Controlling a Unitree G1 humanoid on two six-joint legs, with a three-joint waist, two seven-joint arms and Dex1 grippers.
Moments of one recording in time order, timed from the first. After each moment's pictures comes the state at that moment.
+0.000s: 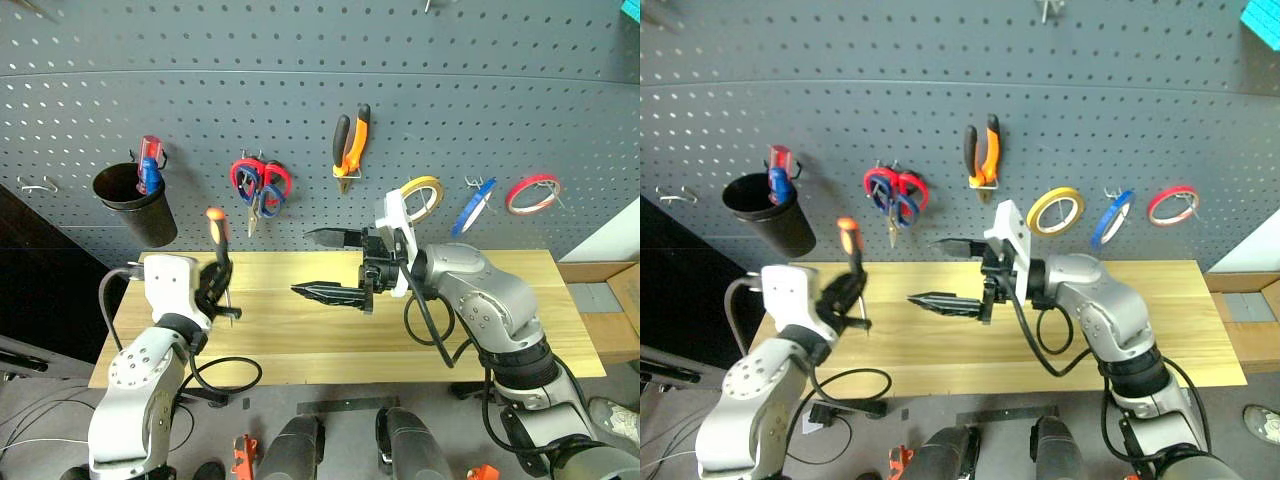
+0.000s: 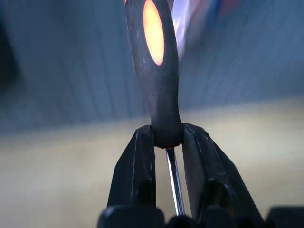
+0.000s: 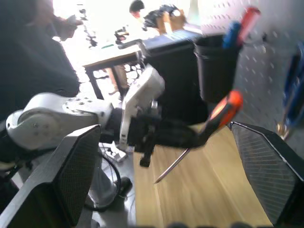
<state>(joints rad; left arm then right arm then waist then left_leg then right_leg) 0.03 0.27 0.31 -0.57 -0.25 0.46 -0.27 -0.63 -0.29 0.22 -0.24 0.57 0.64 0.93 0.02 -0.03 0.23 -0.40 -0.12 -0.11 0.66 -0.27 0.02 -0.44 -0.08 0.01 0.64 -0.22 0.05</state>
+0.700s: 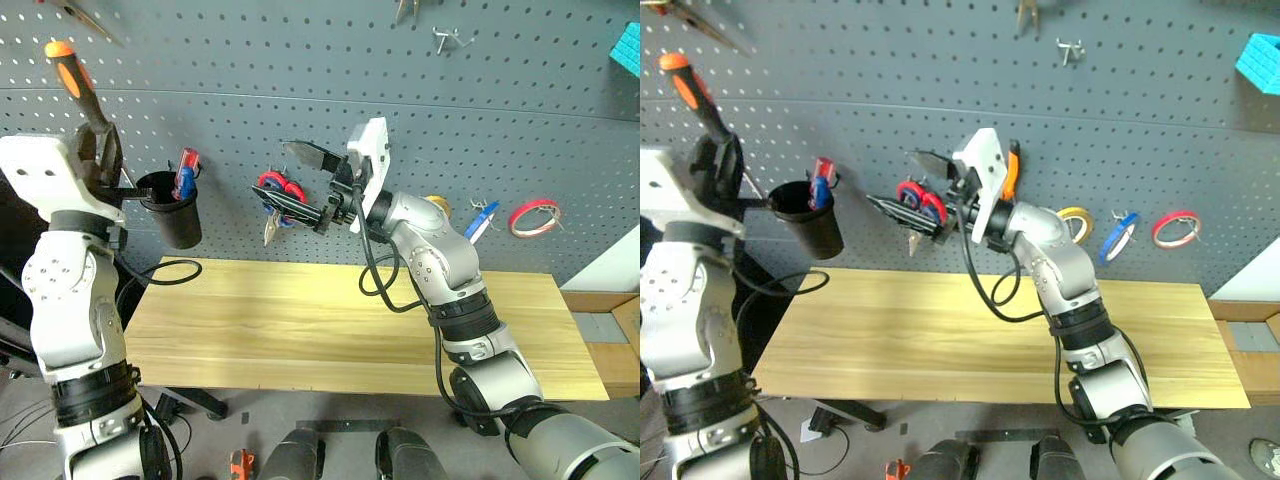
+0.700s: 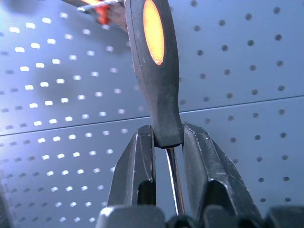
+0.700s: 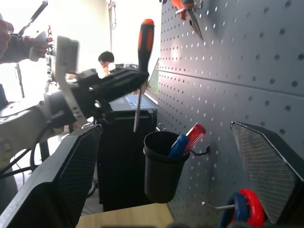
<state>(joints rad) -0.47 0.51 0.46 -0.14 -0.22 0.21 -0.19 -0.87 -0.05 0.16 0.11 0.39 0.30 0.75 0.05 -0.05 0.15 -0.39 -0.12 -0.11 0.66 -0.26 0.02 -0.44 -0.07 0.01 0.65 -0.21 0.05</state>
